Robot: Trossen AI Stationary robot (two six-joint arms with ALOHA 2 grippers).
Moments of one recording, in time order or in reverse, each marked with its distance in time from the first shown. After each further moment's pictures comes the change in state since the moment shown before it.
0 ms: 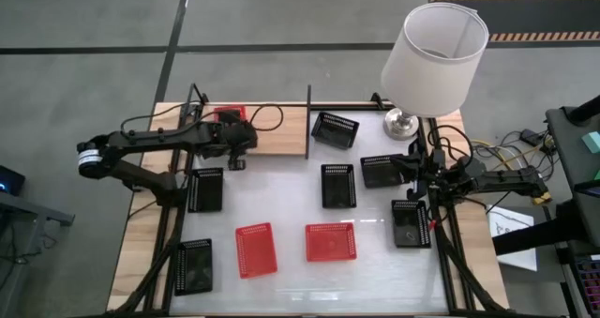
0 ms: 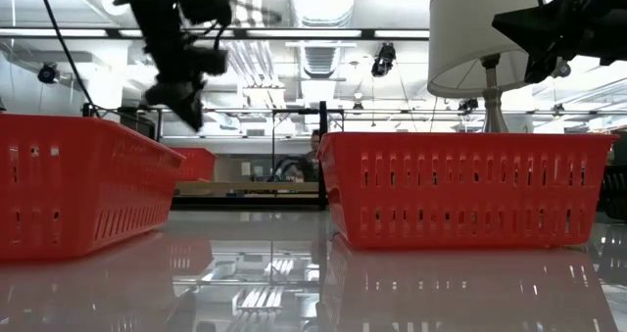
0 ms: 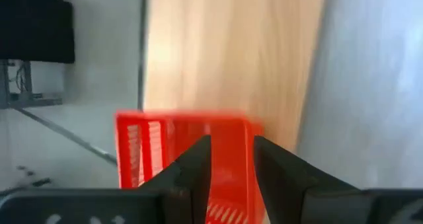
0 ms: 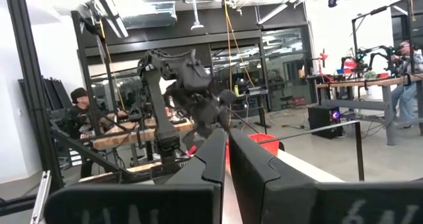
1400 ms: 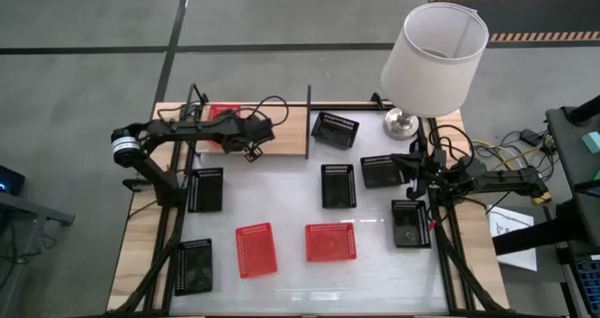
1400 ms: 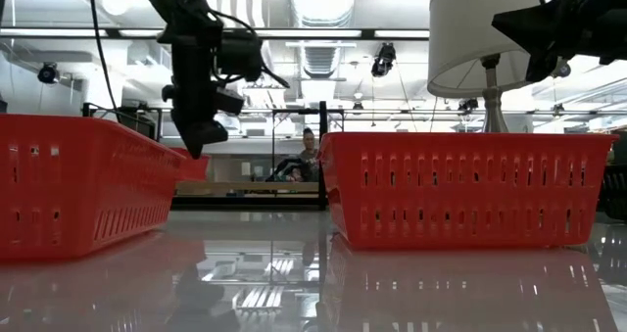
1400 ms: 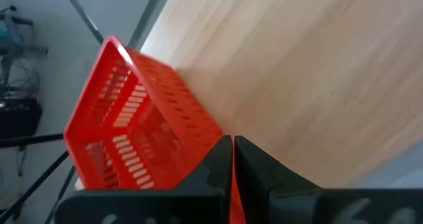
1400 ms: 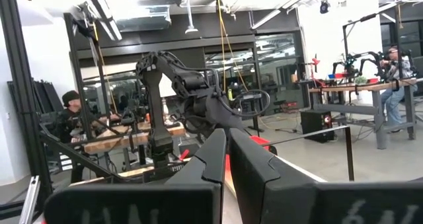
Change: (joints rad) left arm 0.090 0.306 0.098 -0.113 -0.132 -0.570; right arm 0.000 0.000 0.000 0.016 0.026 -0.019
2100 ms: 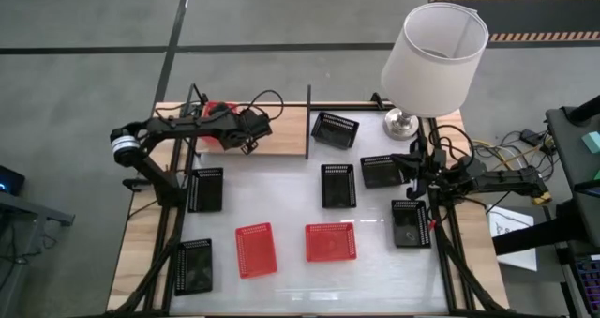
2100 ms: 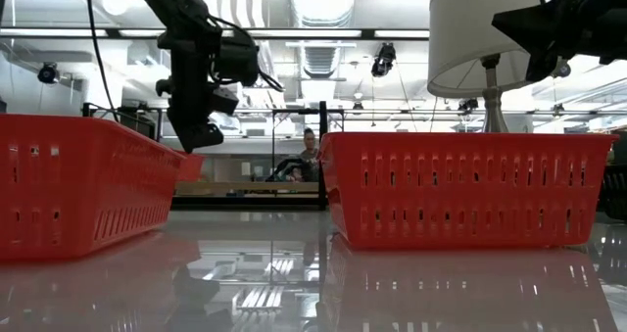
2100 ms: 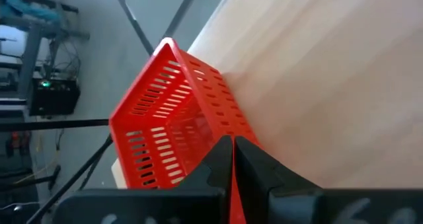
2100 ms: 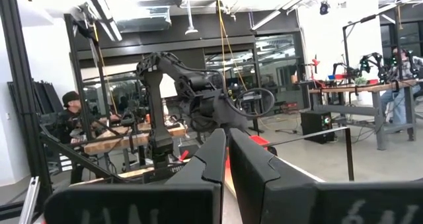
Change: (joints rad) left arm 0.062 -0.001 0.000 -0.011 -0.129 -0.018; right arm 0.000 0.000 0.000 0.004 0.000 -0.002
